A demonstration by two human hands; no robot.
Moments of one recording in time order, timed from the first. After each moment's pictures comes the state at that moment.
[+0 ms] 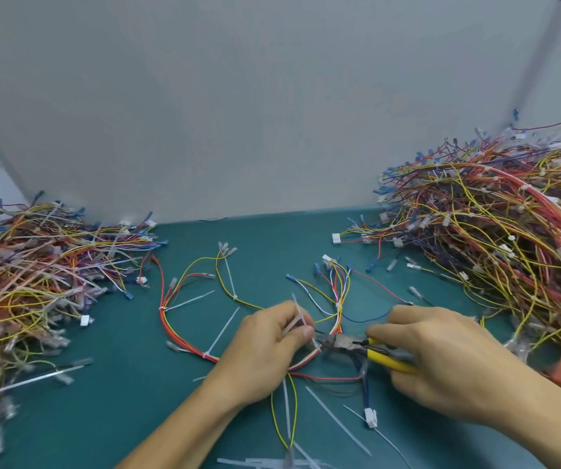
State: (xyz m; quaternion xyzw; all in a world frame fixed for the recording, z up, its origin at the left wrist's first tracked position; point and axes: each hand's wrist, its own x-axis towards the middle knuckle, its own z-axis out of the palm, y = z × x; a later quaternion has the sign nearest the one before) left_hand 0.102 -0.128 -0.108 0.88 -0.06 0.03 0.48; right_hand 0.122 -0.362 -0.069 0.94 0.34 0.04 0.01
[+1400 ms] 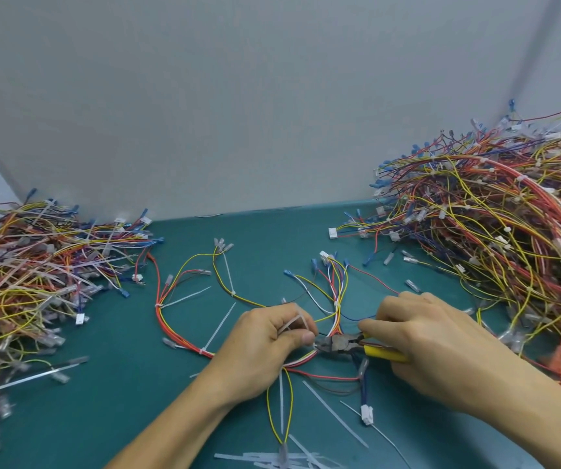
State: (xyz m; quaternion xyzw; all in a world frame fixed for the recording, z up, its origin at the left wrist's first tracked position) left_hand 0.099 -0.127 -0.105 0.87 -0.10 0.02 0.49; right_hand 0.125 -0.365 -0.081 0.89 0.41 0.18 0.02
